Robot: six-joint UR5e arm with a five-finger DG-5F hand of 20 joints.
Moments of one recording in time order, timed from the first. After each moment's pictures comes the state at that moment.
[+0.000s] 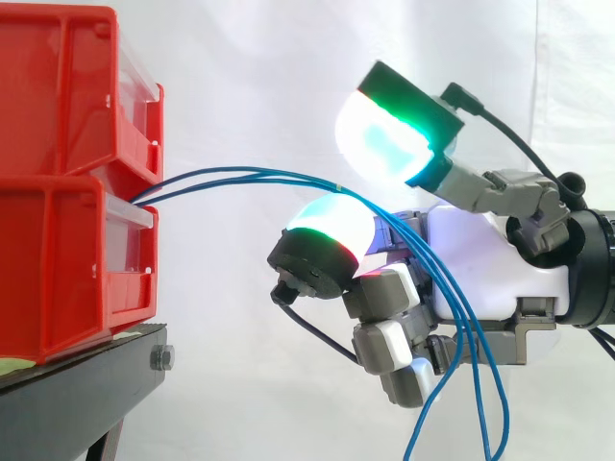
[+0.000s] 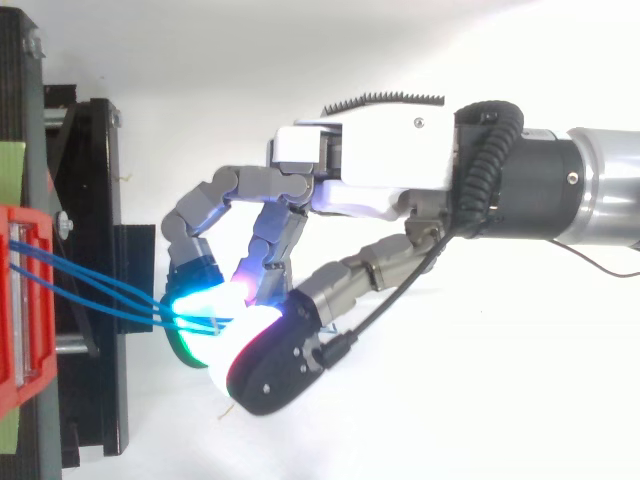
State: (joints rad) arm 0.10 -2.29 -1.22 -2.74 -1.47 -0.01
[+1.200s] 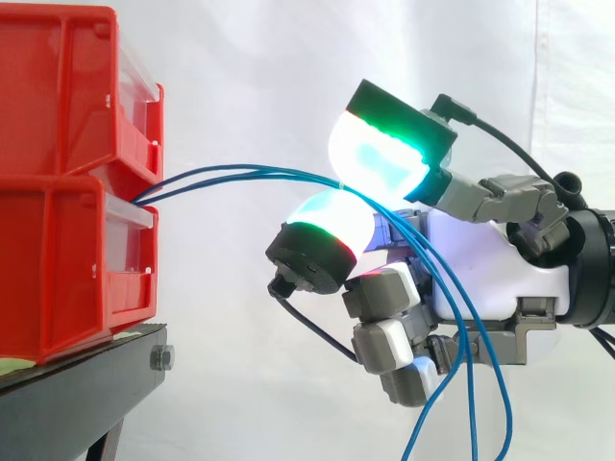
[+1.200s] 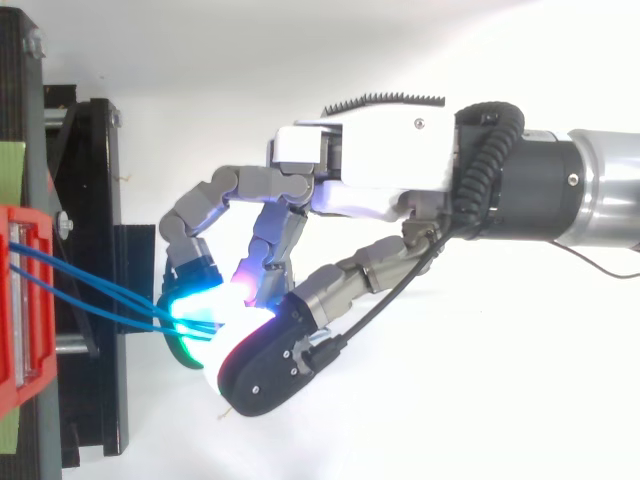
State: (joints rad) arm 0.10 -2.29 -1.22 -2.75 -1.47 0.00
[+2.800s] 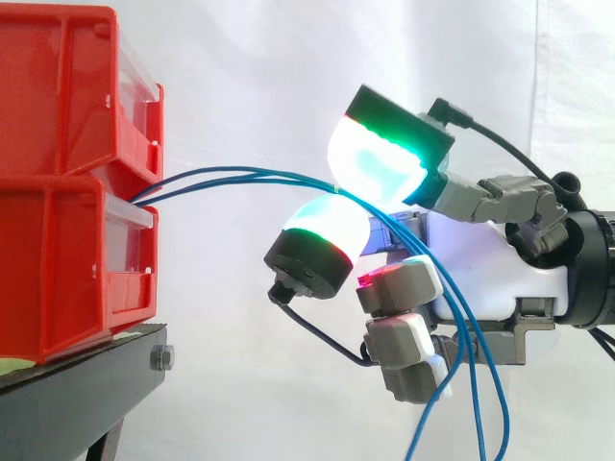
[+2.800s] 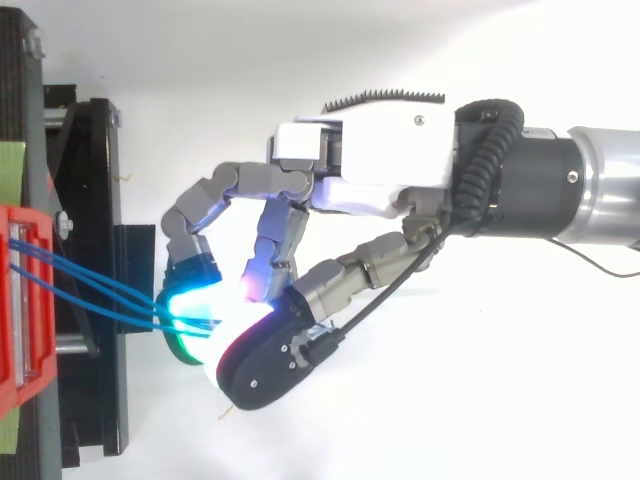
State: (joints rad) arm 0.10 -2.29 -1.22 -2.74 -1.47 -0.01
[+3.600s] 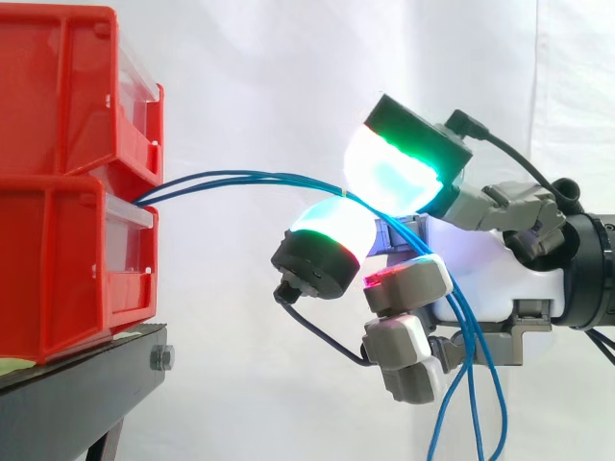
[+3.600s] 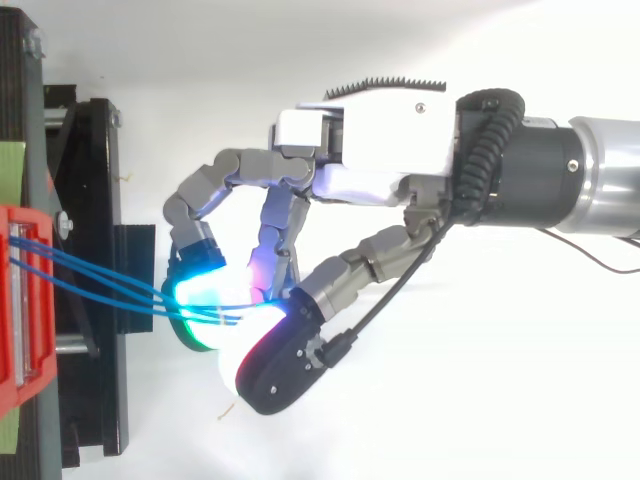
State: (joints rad) arm 0.09 -2.29 -1.22 -2.74 -1.47 0.00
